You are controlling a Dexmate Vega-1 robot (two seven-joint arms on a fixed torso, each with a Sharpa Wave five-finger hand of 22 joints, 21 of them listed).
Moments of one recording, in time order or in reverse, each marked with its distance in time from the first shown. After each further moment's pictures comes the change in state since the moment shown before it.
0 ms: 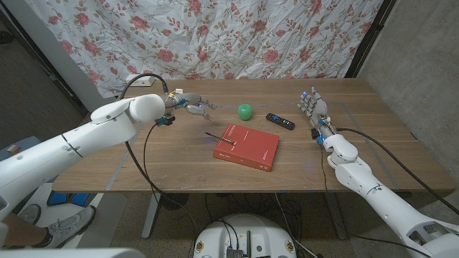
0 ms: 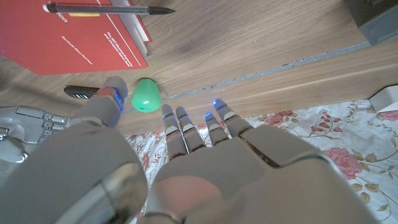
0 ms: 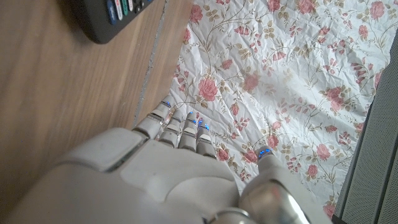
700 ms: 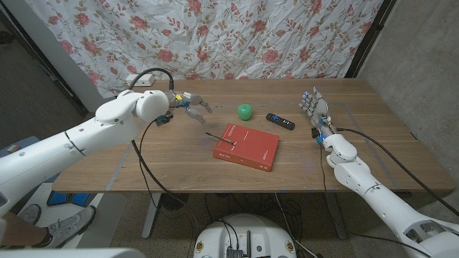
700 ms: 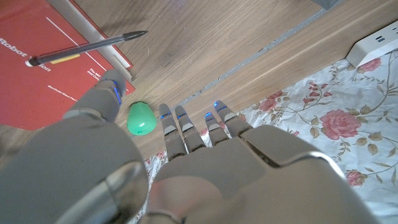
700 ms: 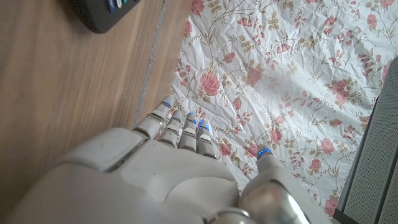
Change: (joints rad) left arm -0.051 -0.002 0.056 -0.053 0.314 0.007 -0.182; left_hand 0.076 -0.031 -0.025 0.006 -0.004 0.022 -0.022 0.000 0.000 0.018 -0.007 -0.011 -0.002 0.000 0.000 0.000 0.000 -0.037 0.000 -0.006 0.000; right arm 0.016 0.019 0.004 0.026 -0.002 0.004 -0.021; right_hand -0.009 0.009 0.007 0.001 0.000 0.000 0.000 0.000 0.000 0.000 0.000 0.000 0.000 0.000 0.000 0.000 -0.009 -0.001 -0.001 0.000 0.000
